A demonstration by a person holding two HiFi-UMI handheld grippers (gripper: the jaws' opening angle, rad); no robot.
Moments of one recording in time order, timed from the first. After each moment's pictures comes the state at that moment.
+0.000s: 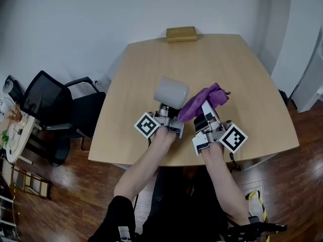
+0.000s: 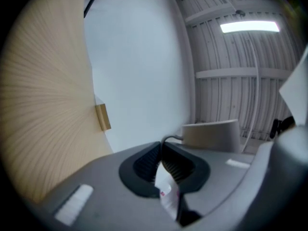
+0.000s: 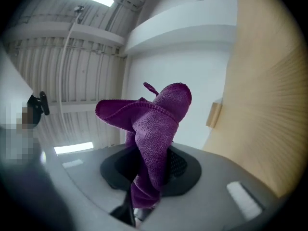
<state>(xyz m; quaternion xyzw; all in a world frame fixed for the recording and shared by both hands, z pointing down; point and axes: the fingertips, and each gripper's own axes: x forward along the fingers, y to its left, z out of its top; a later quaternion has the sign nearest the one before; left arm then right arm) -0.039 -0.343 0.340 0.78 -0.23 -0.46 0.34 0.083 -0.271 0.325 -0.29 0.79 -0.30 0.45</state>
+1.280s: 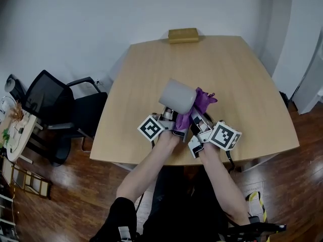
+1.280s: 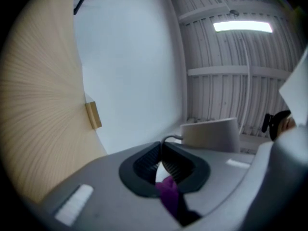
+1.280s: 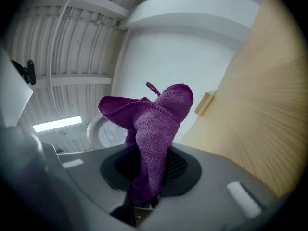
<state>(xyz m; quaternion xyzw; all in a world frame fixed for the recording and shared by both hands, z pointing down) -0.021 -0.325 0.327 0.81 -0.21 -0.46 0.31 0.037 -0.284 0.361 -0.32 0.84 -0.31 0.31</state>
